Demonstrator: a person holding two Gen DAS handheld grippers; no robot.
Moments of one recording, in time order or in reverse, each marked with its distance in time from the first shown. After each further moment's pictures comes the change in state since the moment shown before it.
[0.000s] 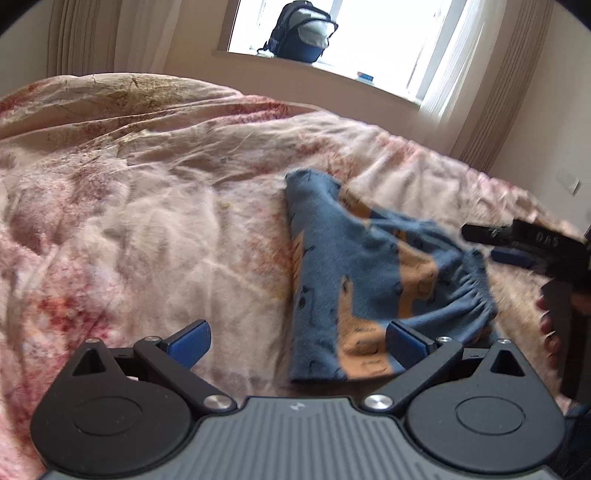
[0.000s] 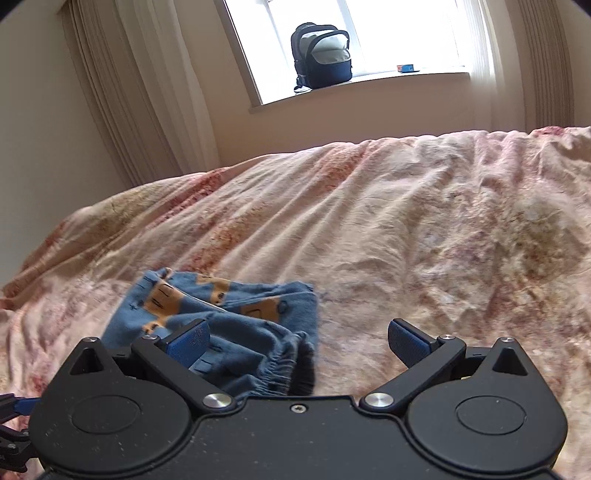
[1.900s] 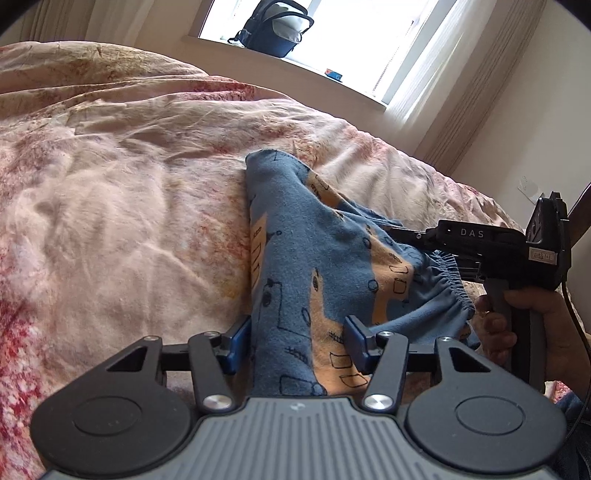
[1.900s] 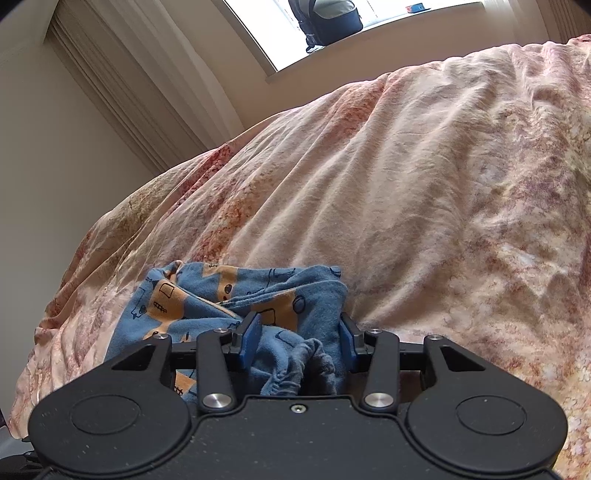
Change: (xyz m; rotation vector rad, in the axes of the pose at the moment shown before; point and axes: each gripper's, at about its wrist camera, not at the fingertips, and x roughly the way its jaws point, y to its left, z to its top) left arm 0.037 0.002 -0.012 -0.029 0.014 -0.139; right arm 0.061 -0.018 -0.001 0.135 0.120 0.135
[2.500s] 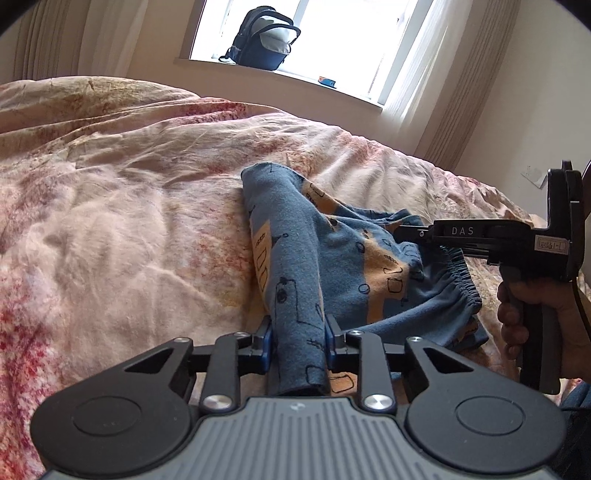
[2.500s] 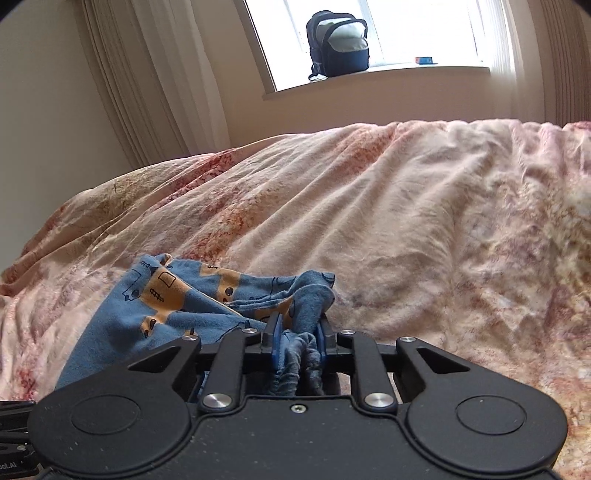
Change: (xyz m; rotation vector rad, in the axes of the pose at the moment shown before) left arm -0.006 -0.015 -0.001 0.094 -0.036 0.063; right arm -0.010 0.044 -0.013 -0.193 -0.104 -0.179
